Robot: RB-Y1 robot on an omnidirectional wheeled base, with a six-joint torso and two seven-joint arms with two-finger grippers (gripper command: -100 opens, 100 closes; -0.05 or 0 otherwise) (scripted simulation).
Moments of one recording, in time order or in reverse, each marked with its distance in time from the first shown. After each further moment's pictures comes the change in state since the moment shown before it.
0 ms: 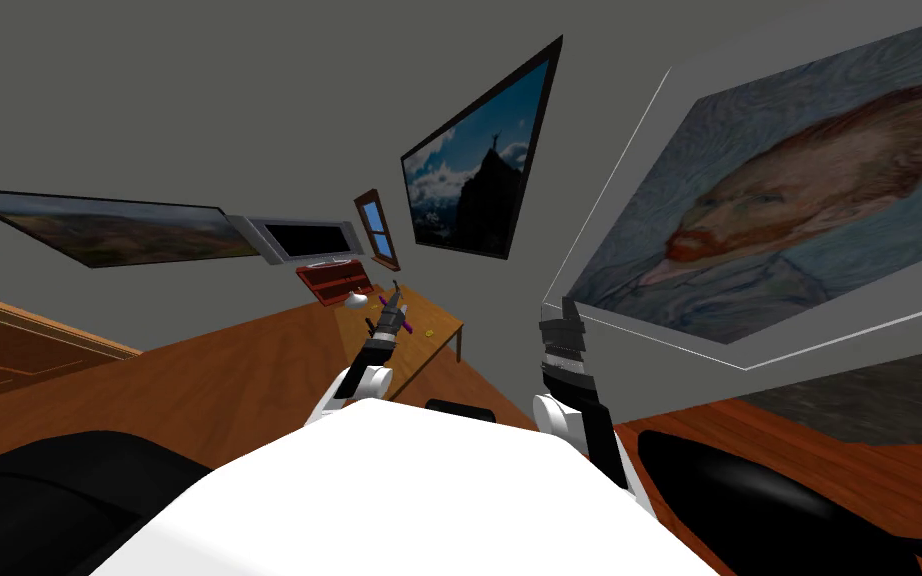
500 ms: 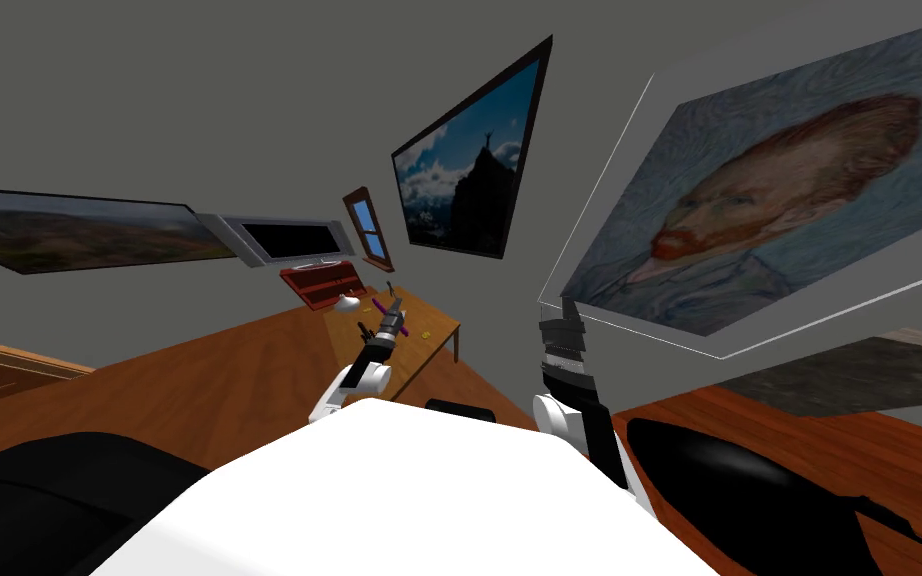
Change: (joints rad) left arm -0.043 0.028 0.043 0.096 0.016 0.092 -0.041; right arm 0.000 0.000 0.000 0.000 0.000 0.000 0.000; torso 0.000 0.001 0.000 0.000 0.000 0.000
